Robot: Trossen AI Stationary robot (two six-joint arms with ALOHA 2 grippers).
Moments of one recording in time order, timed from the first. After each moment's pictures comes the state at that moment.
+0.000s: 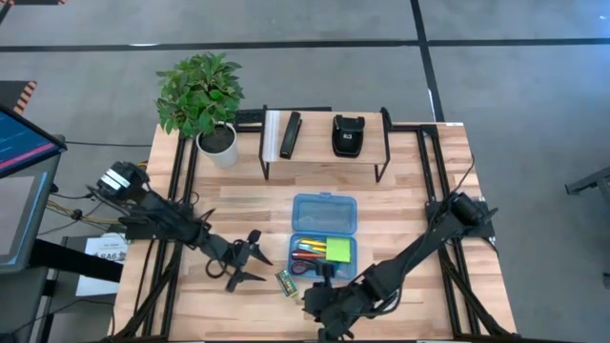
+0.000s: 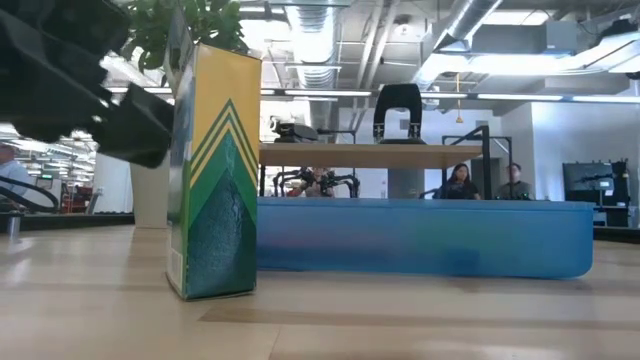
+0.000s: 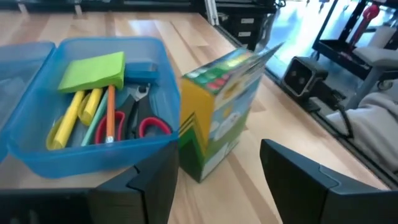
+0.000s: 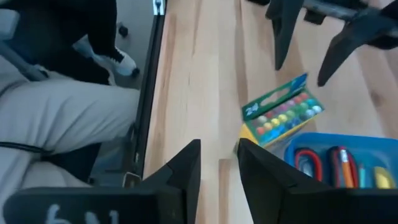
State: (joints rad) left arm -0.53 1.57 0.29 0.95 -0.13 -0.17; right arm 0.63 2.01 1.73 -0.52 0.39 0.49
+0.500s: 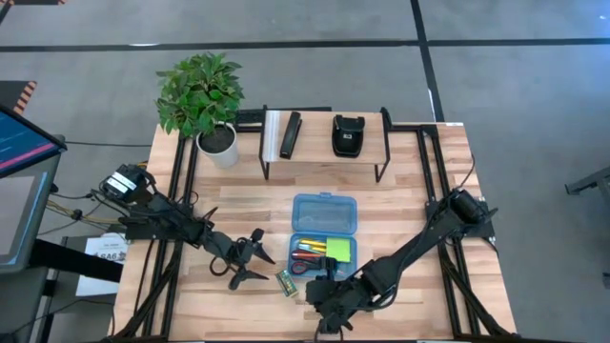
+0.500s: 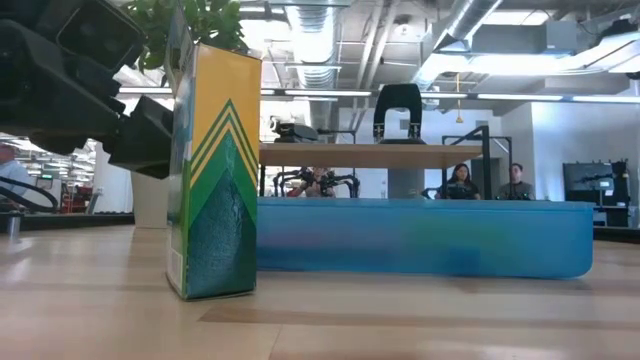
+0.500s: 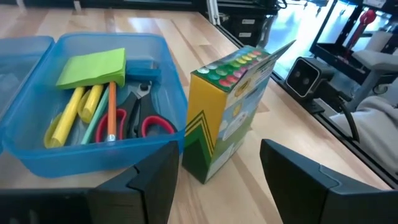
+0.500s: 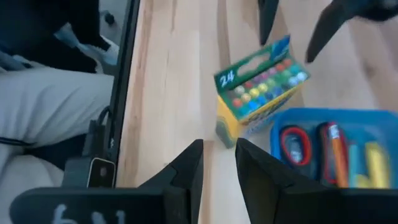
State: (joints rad) left arm -0.49 1.62 0.29 1.01 -0.08 -0.17; right arm 0.61 1.98 1.62 -0.49 0.38 0.52
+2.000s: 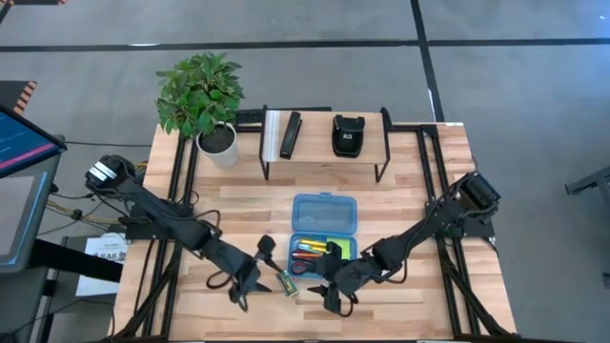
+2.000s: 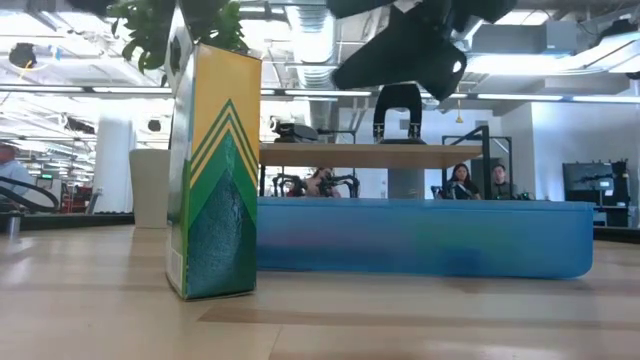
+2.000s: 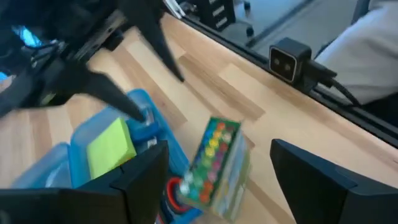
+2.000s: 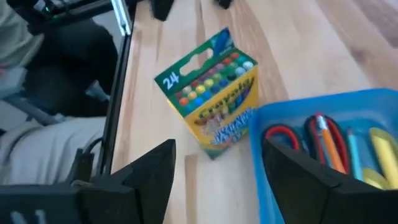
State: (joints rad) left arm -0.56 1.42 0.78 0.09 -0.12 0.28; right arm 0.53 1.81 1.15 0.03 0.32 0.59
